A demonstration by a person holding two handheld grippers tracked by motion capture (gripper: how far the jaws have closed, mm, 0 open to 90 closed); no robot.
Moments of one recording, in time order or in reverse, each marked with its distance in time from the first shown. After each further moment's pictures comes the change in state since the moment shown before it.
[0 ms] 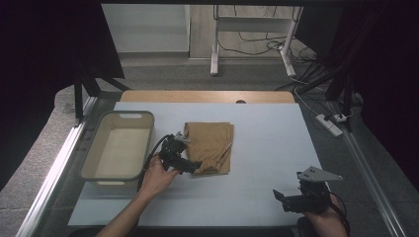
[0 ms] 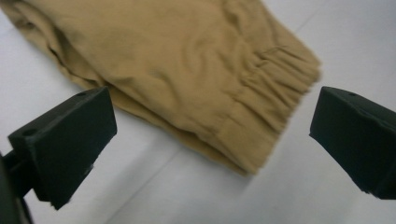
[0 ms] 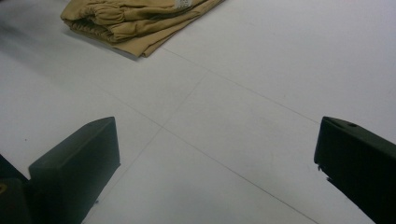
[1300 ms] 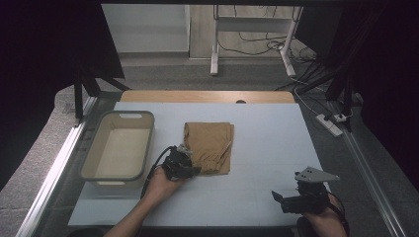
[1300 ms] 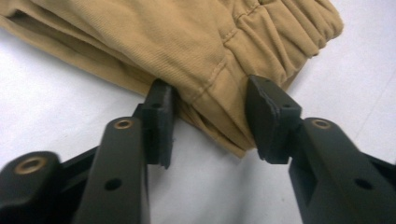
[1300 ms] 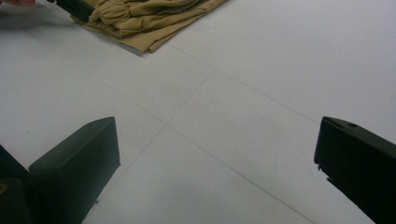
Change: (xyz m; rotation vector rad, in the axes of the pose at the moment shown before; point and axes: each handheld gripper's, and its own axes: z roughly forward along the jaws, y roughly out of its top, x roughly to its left) left arm -0.007 -0.029 0.030 0.028 -0.077 -0.010; right arm 0.003 0.001 0.002 0.015 0.009 -0.035
